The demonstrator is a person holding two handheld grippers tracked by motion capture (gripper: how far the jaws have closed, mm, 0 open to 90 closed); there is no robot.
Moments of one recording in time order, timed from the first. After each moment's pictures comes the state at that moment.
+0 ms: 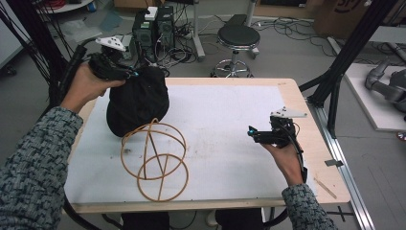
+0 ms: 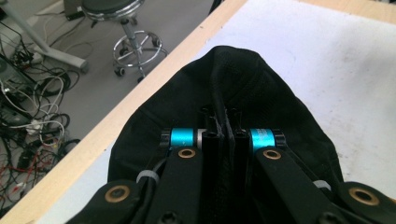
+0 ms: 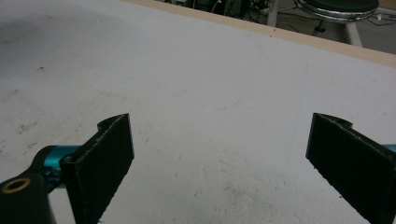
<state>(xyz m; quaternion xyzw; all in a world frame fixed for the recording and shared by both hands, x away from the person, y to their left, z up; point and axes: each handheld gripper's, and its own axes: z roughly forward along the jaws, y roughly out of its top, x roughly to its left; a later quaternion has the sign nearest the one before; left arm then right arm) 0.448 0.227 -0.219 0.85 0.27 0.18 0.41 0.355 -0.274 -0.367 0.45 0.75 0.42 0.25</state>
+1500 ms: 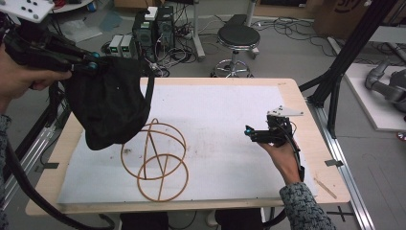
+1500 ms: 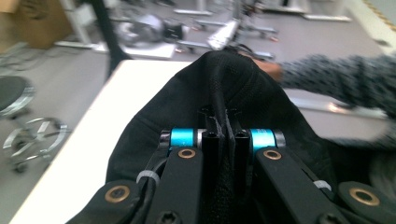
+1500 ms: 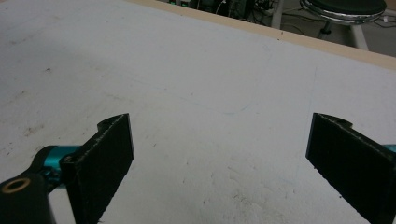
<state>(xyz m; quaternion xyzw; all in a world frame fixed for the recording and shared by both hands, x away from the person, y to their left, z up) 0.346 0.264 -0.107 0.85 0.04 0.04 0.52 0.358 -0.265 -0.366 0.45 0.75 0.42 0.25</state>
